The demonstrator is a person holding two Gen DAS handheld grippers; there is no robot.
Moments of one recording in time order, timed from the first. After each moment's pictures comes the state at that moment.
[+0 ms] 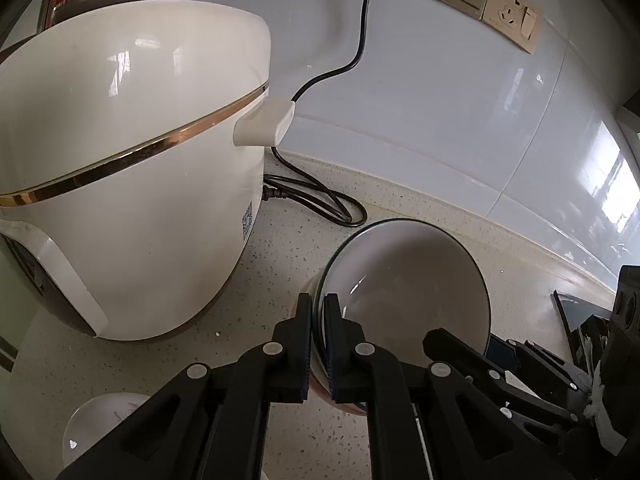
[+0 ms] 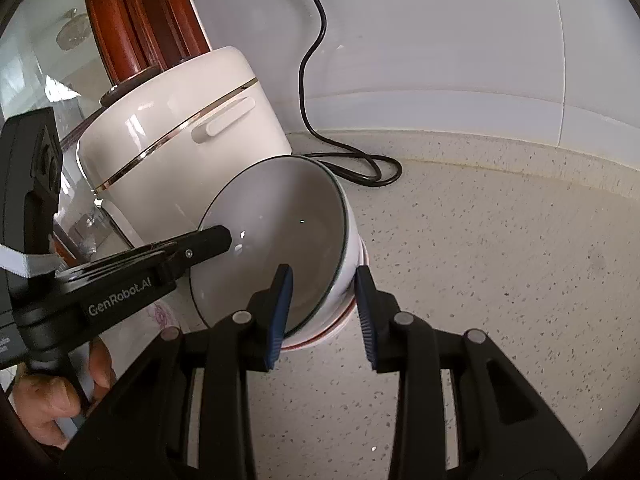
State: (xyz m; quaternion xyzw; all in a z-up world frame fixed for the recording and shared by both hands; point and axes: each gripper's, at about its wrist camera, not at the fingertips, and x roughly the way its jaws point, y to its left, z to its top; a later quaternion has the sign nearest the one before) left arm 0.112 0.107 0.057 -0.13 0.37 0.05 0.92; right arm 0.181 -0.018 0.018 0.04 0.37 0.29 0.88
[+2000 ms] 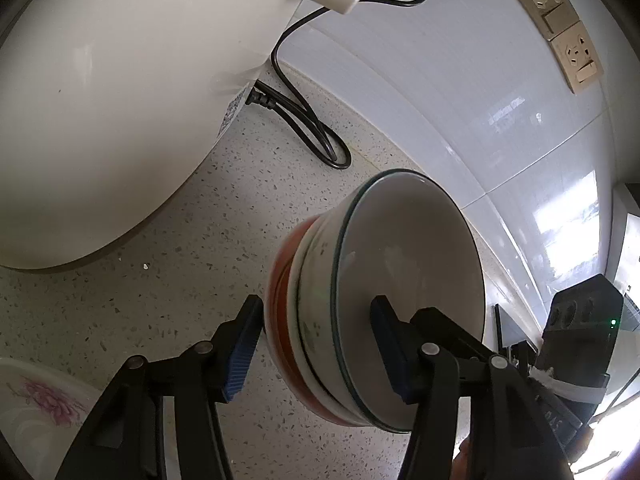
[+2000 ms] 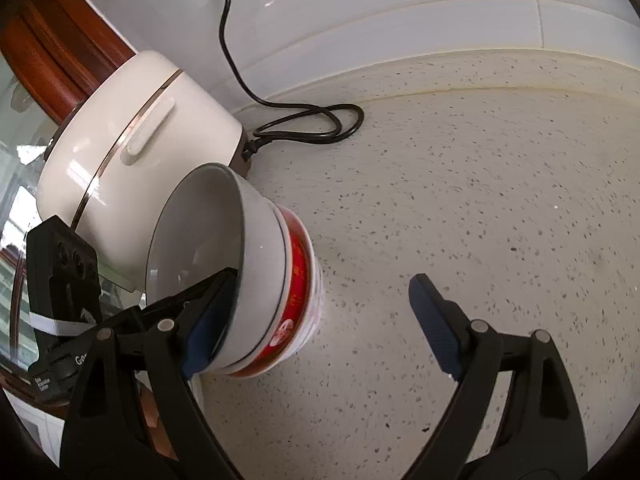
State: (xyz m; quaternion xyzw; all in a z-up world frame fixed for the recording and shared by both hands) left arm 0.142 0.140 -0.001 -0.31 0.44 -0.05 0.84; right arm 0.226 -0.047 -0.010 0.14 0.48 0.26 0.83
